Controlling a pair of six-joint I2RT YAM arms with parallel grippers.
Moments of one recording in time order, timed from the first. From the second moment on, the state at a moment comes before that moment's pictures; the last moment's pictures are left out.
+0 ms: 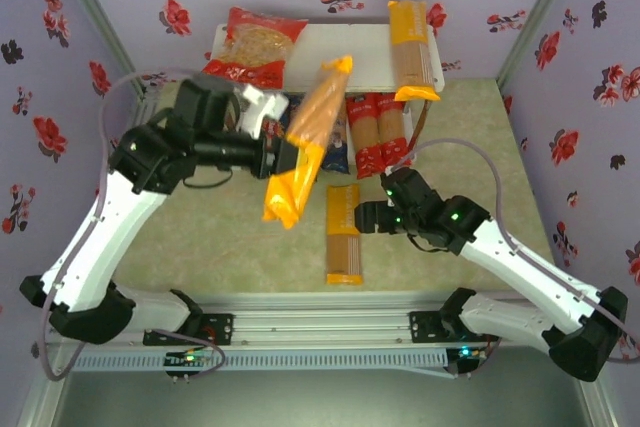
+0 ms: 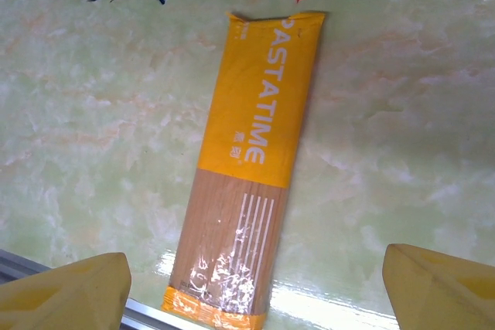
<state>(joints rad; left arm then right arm) -0.68 1.34 1.86 -1.07 0.50 -0.38 0.80 1.01 0.94 -0.85 0.05 0.62</state>
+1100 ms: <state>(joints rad) -0.59 1.98 2.51 -0.88 0.12 -0.30 0.80 1.24 0.96 -0.68 -0.09 0.66</state>
